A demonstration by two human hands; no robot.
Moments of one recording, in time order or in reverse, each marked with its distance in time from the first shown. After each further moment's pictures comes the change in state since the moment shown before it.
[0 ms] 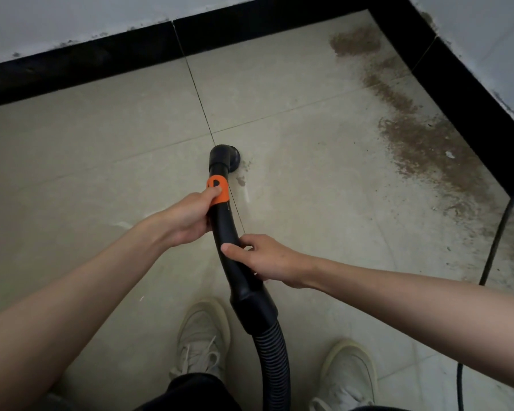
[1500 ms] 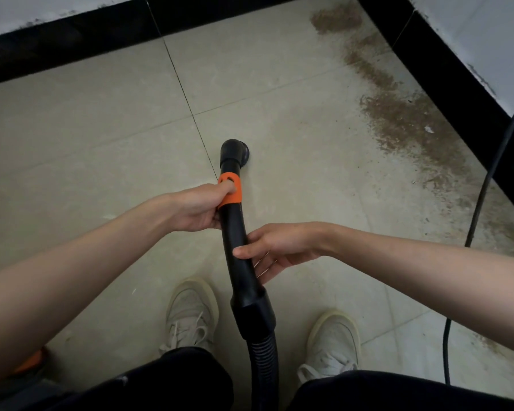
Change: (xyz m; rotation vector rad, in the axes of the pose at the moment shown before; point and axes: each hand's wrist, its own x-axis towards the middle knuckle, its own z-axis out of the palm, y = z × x) left_hand -0.021 -0.007 0.044 0.318 -0.145 -0.099; right_hand -0.025 0.020 -0.038 0.077 -0.401 0.228
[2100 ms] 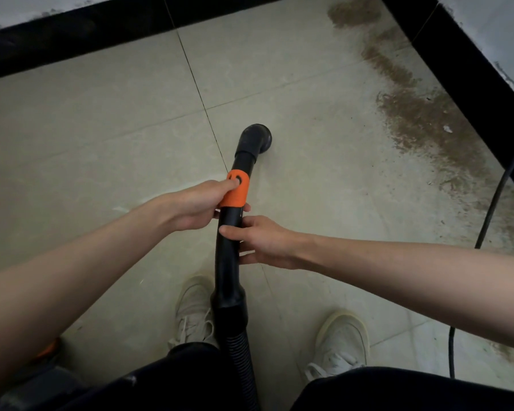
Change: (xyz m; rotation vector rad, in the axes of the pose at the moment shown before) left_hand 0.001 -0.012 -0.019 0.017 -0.016 0.055; right_hand 0.041 -0.008 0.033 0.331 0.265 -0.236
